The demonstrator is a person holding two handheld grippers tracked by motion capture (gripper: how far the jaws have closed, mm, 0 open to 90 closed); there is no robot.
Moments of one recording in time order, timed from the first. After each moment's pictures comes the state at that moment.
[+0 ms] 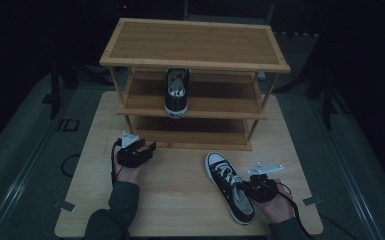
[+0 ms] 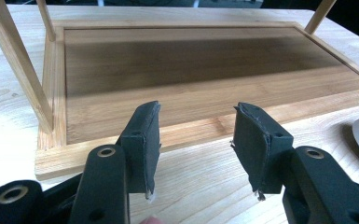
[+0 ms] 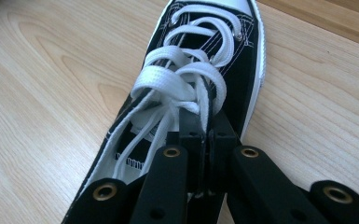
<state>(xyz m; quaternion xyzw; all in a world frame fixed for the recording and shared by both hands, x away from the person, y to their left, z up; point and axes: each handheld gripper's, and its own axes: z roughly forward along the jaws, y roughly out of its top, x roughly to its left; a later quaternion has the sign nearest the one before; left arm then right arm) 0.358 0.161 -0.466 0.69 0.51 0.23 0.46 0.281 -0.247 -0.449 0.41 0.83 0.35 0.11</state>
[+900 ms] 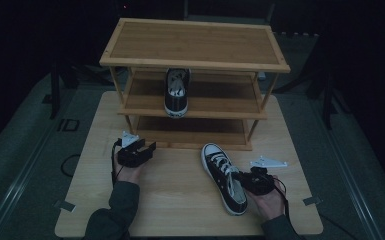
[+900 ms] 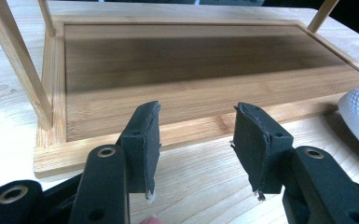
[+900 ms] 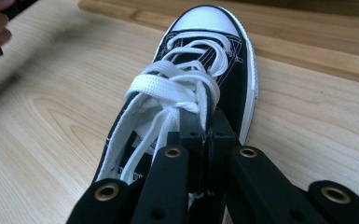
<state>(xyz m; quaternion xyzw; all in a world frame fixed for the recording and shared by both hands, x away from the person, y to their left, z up) 0.360 0.162 -0.468 0.69 0.52 0.22 0.46 0.293 -0.242 -0.448 0.45 0.77 0.43 0.11</state>
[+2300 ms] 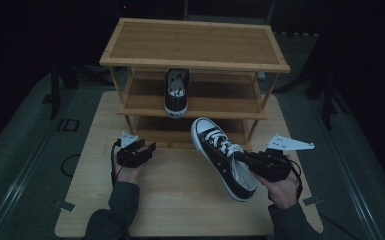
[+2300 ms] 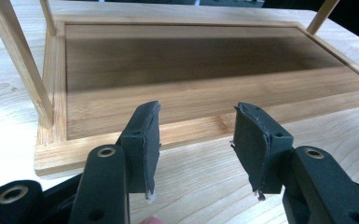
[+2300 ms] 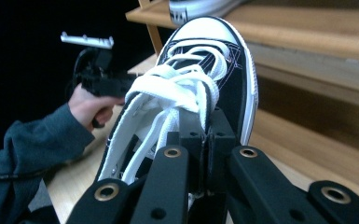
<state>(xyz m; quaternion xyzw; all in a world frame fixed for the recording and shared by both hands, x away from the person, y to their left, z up) 0.358 0.163 -0.468 0.68 0.52 0.22 0.46 0.280 -0.239 -0.333 0.36 0.76 0.54 0.12</state>
